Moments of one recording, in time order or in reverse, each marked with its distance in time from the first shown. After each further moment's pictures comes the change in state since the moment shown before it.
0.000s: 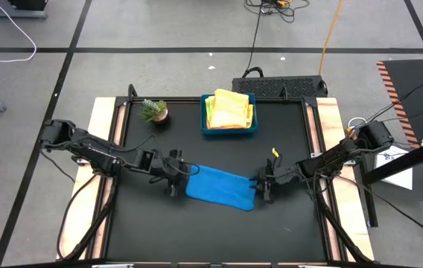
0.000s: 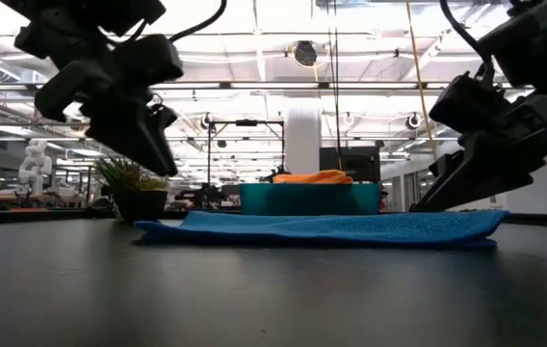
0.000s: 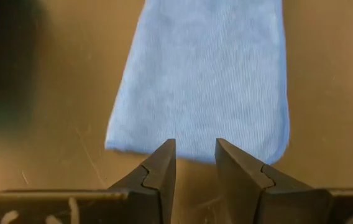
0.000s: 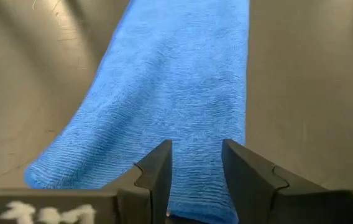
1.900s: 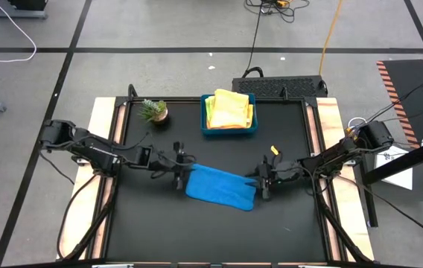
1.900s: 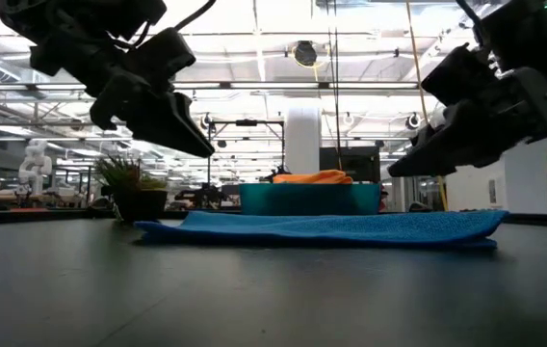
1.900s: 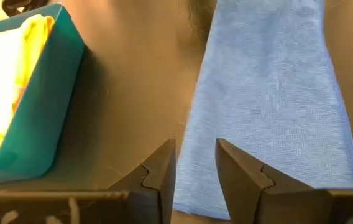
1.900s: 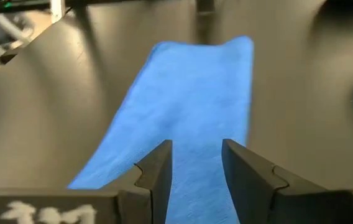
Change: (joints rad) left arm 0.070 -0.001 -0.078 0.321 -0.083 0.152; right arm -0.035 0.000 0.000 0.187 -0.021 -0.151
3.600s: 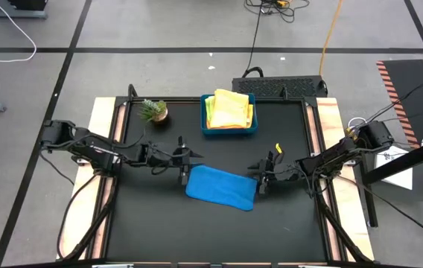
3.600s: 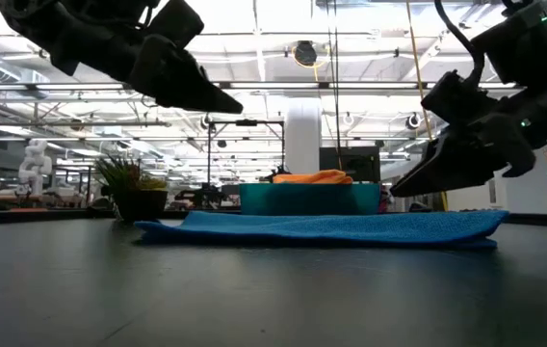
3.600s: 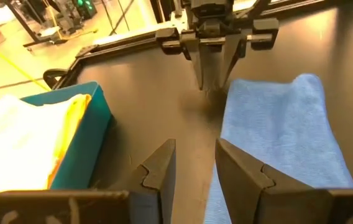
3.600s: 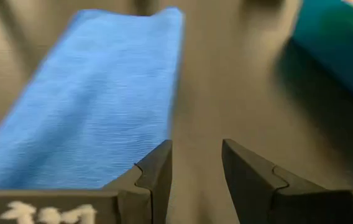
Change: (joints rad) left arm 0.039 0.002 0.000 0.266 0.038 0.049; right arm -0.006 0.000 -0.001 -0.129 0.223 -0.004
